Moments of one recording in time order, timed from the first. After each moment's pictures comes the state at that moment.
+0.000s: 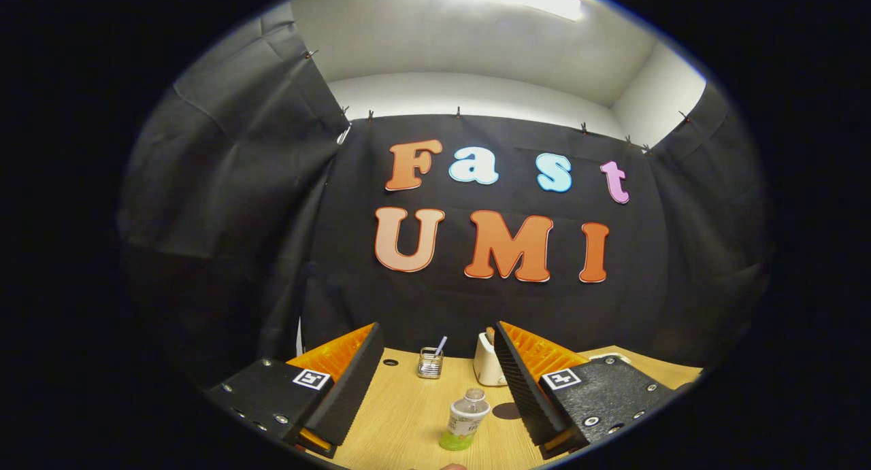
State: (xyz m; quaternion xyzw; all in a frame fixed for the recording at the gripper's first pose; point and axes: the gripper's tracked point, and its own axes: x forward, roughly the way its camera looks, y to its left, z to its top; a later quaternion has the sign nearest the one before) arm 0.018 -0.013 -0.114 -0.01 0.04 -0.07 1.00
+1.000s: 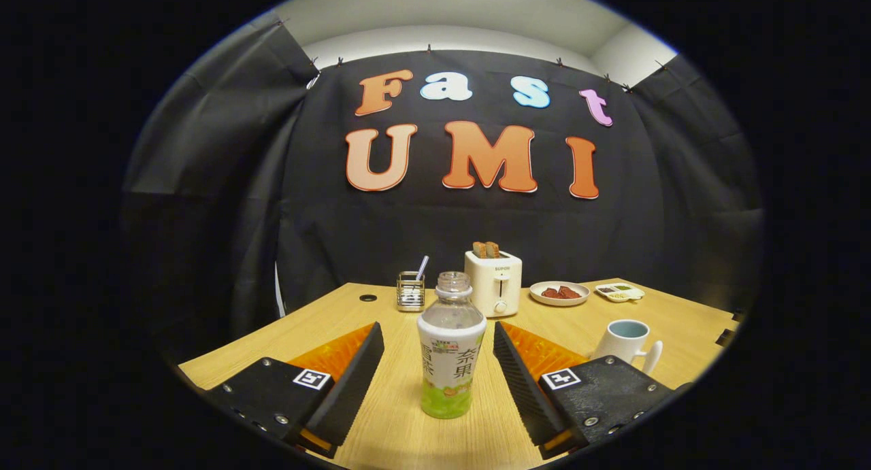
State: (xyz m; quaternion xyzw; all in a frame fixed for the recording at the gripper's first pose) arm 0.033 -0.053 -0.315 0.03 0.16 -0.09 0.98
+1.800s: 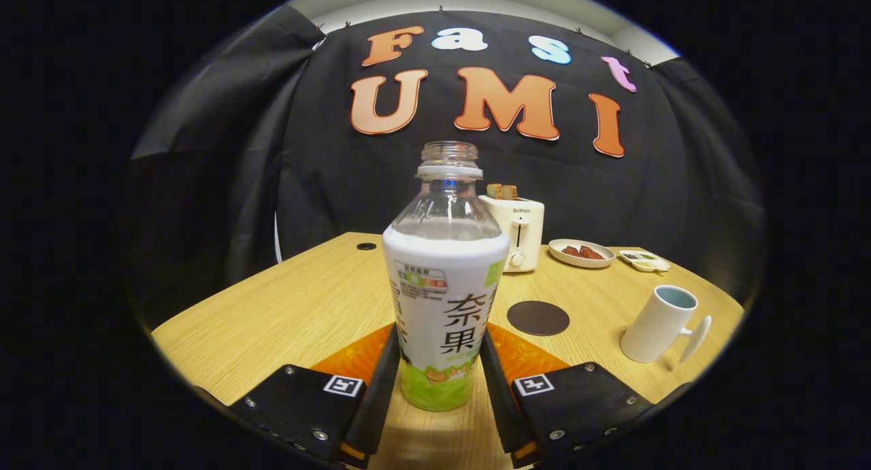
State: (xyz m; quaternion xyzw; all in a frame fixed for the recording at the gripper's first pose) arm 0.058 -0.052 -0.403 0.02 0.25 -0.05 0.97
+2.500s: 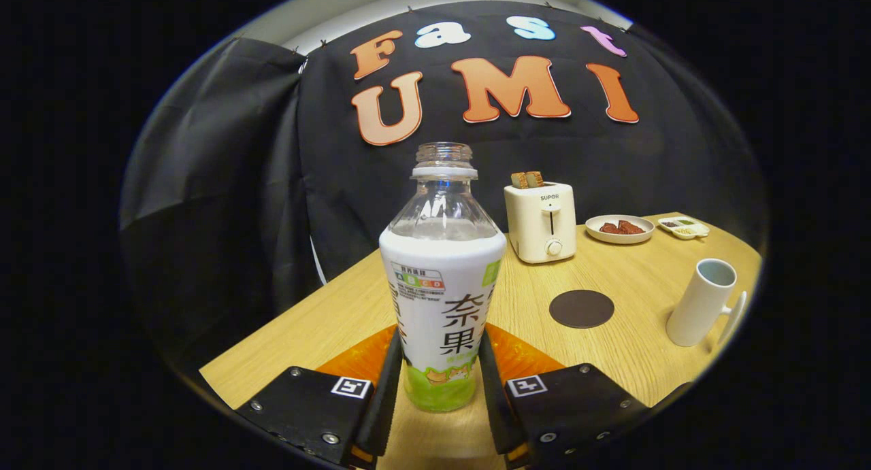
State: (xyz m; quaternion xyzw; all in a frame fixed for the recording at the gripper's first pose) arm 0.067 -0.033 -0.388 0.16 0.25 0.01 0.96
